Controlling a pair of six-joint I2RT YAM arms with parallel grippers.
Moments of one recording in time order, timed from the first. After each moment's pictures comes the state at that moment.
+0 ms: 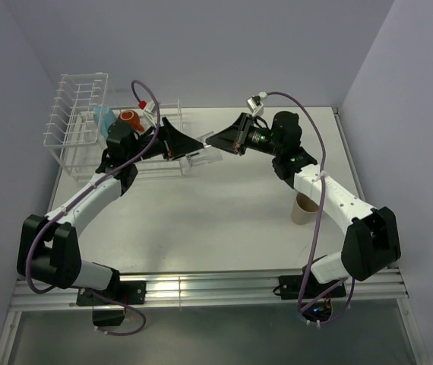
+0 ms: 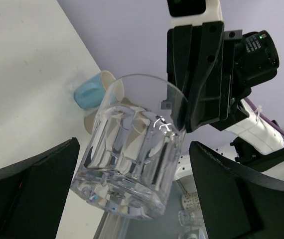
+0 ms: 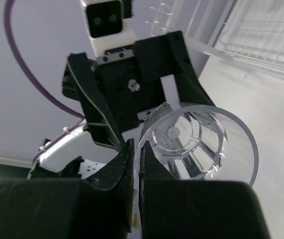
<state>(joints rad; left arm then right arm) -0.32 1.40 0.98 0.47 0.87 -1.02 0.43 1.41 1.10 0.30 -0.73 1.14</state>
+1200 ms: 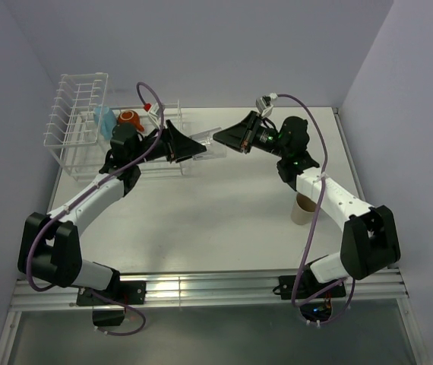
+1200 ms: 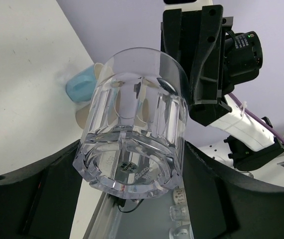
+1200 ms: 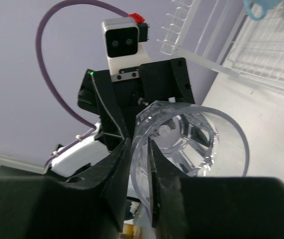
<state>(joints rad) -0.35 1.42 0.97 0.48 0.87 -1.06 0.37 1.42 1.01 0.55 -0.76 1.28</state>
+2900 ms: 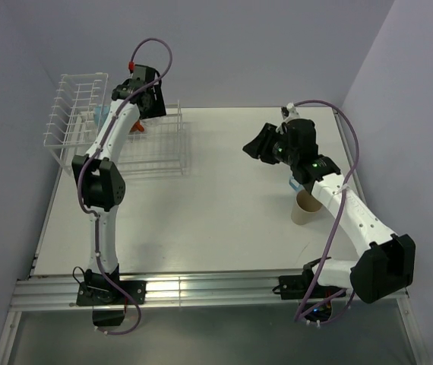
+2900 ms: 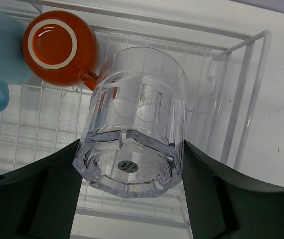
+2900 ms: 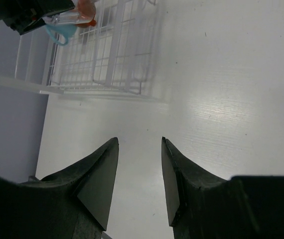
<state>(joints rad) -0.24 2.23 2.30 -0.90 -0.28 -0.36 0.32 1.24 1.07 -0.26 -0.23 0.62</state>
